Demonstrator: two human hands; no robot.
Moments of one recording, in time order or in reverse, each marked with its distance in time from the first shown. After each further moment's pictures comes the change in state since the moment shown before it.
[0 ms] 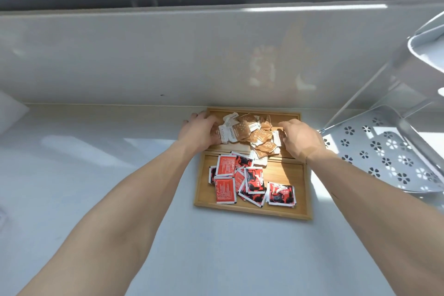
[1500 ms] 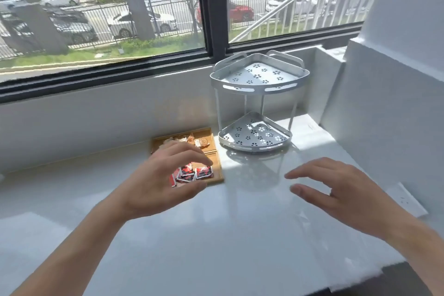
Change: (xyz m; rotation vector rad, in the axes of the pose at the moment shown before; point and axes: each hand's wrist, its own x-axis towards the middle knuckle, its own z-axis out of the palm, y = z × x) left_hand -0.388 0.185 -0.136 -0.300 0.166 0.829; right_hand -0.515 0.104 -0.115 0.364 0.423 -0.126
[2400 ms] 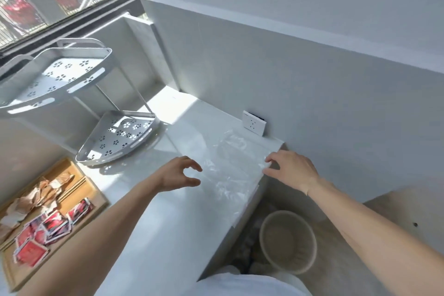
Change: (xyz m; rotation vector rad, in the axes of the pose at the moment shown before) left_hand 0.184 0.035 0.306 0.042 -0.795 0.018; right_hand -0.184 0.221 0.069 -0.084 0.030 0.891
